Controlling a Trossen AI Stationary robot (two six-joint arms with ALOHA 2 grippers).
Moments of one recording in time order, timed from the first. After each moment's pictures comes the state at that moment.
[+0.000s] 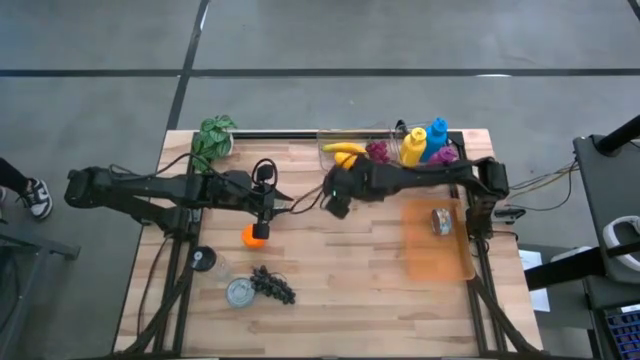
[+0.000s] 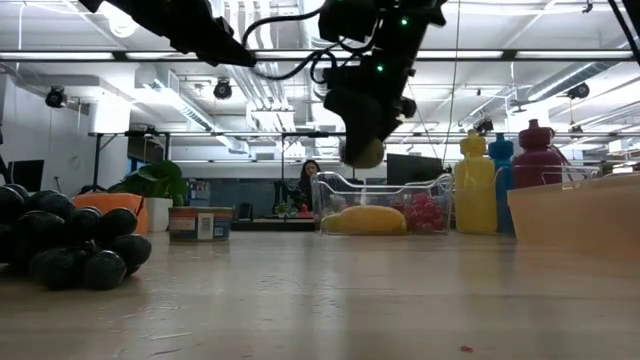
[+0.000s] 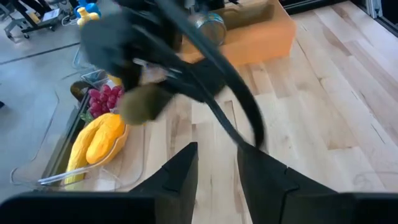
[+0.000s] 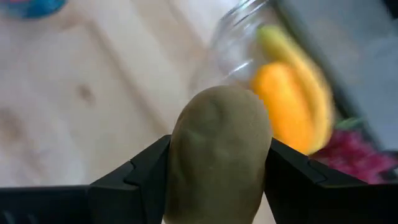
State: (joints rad) left arm 0.00 1.08 0.80 -0.22 -0.08 0.24; right arm -0.10 1.84 1.46 -0.77 0.49 0.36
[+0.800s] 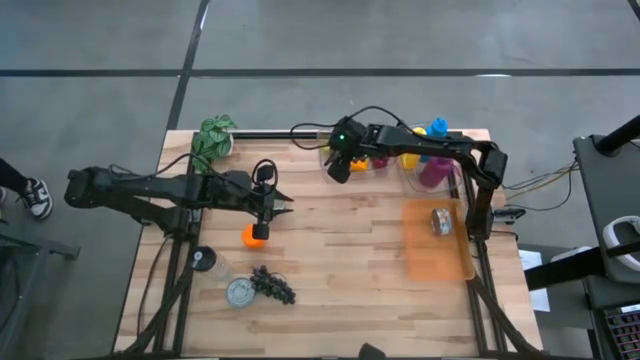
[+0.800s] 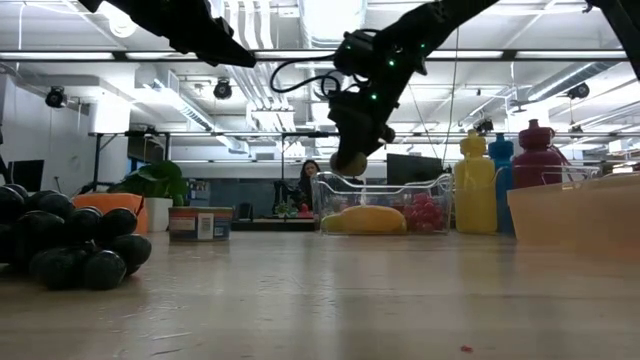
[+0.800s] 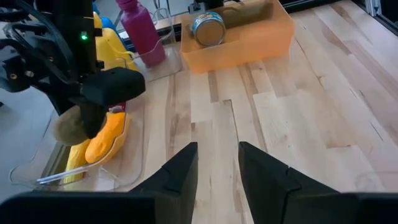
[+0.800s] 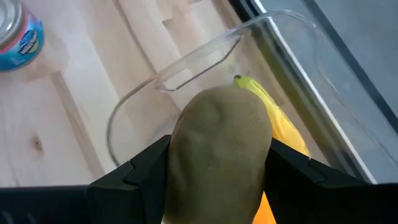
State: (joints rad) left arm 0.00 1.08 0.80 -0.23 -0.08 0.24; right arm -0.42 1.86 1.46 -0.54 0.12 0.02
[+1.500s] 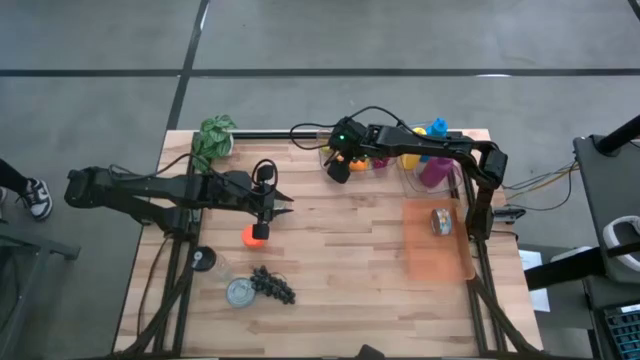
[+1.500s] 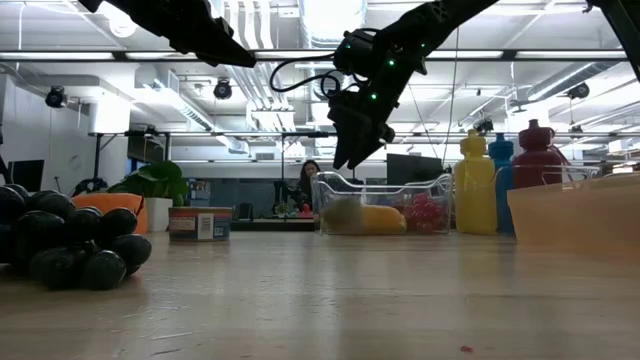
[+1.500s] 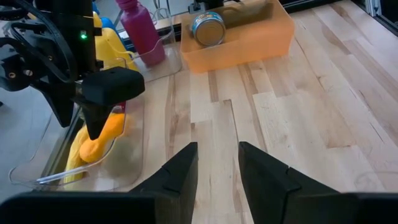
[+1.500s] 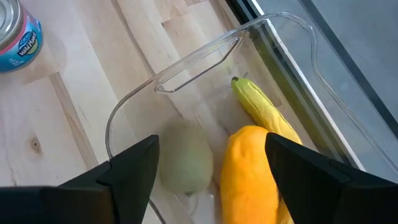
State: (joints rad) left arm 0.00 1.08 0.80 -0.23 -0.08 0.24; right arm -0.42 1.86 1.46 -0.54 0.13 0.02
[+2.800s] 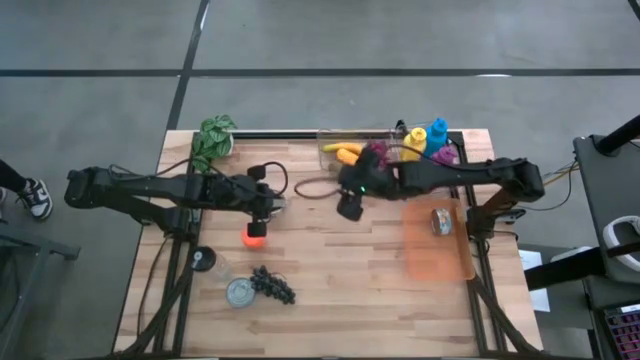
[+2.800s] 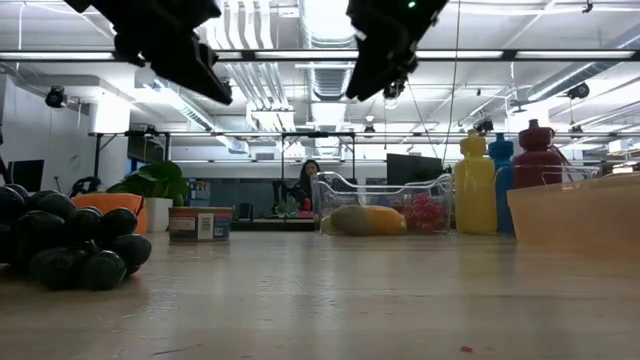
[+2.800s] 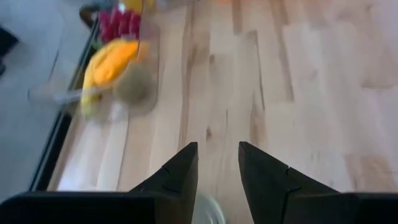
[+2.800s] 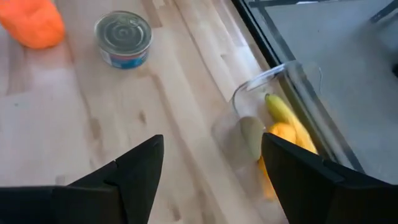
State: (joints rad) left arm 0.01 1.08 0.80 -0.46 -0.20 0.16; right arm -0.03 1.58 1.35 -0.64 0.43 0.16
